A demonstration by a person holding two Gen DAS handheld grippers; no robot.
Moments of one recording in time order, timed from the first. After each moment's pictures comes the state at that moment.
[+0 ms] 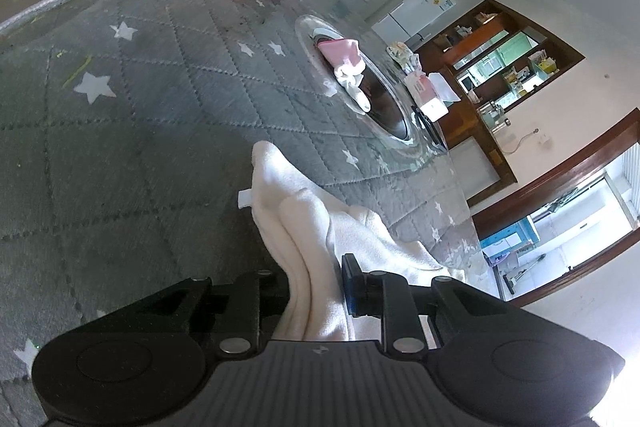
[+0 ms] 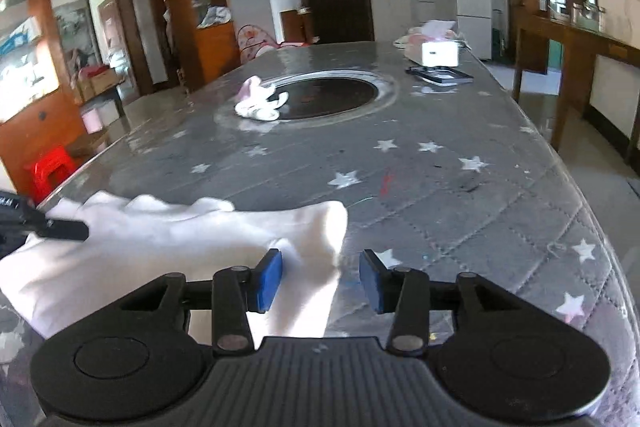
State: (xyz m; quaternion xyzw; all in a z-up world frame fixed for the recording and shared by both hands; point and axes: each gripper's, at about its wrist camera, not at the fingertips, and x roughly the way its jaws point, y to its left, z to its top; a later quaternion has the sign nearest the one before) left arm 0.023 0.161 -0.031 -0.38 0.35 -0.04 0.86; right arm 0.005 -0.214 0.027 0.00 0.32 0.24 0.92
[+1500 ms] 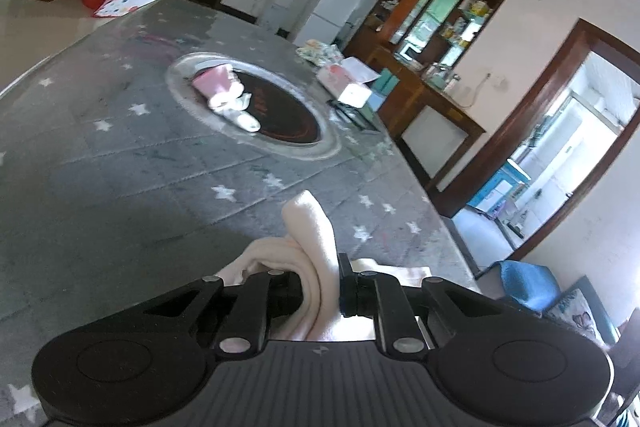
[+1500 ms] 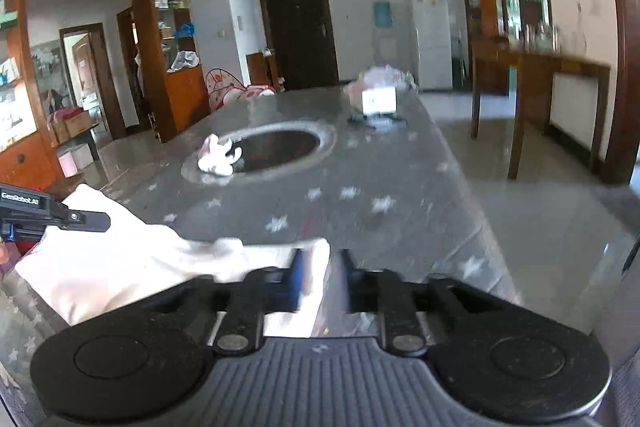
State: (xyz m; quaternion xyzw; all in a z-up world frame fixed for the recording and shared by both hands) left arm 0.054 0.085 0.026 -0.24 0.32 -0.10 0.91; right arm -0.025 -0.277 0.068 0.03 0.27 0.19 0.94
